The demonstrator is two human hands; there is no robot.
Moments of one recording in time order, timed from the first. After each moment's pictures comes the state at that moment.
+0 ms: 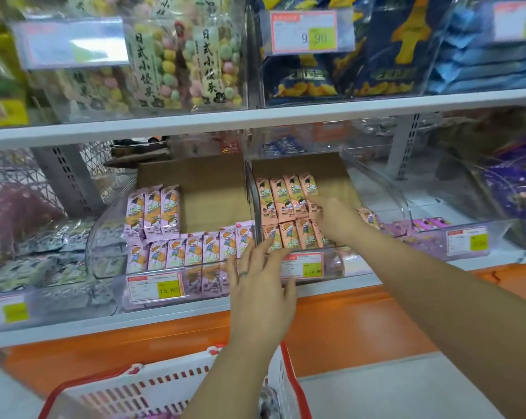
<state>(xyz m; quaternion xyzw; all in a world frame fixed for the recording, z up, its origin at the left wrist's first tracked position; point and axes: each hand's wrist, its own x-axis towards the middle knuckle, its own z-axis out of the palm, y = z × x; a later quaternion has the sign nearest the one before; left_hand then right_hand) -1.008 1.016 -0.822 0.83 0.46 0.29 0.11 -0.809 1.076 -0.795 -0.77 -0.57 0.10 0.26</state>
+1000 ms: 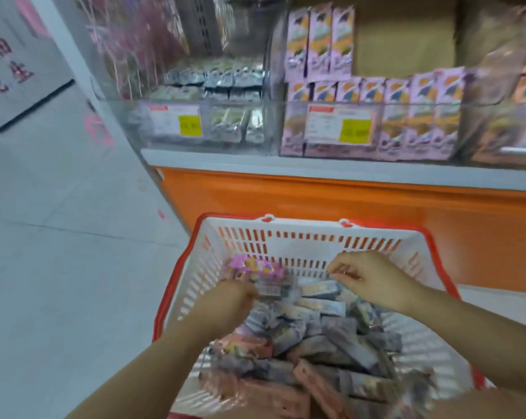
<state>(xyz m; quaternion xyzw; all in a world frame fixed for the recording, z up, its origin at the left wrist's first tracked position) -1.308 1.003 -1.013 0.81 0.53 -0.08 0.25 -1.033 0.994 -0.986 -0.59 -0.74 0.32 0.06</state>
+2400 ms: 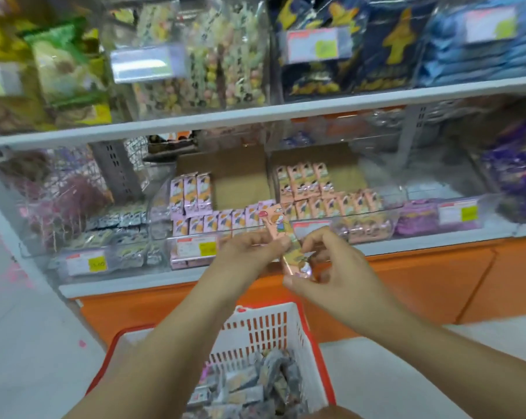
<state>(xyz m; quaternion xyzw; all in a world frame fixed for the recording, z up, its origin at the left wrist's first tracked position) -1.085 0.957 -0.759 0.62 0.42 0.31 0.59 -0.949 0.878 -0.777 -0.60 -0.60 0.21 0.48</state>
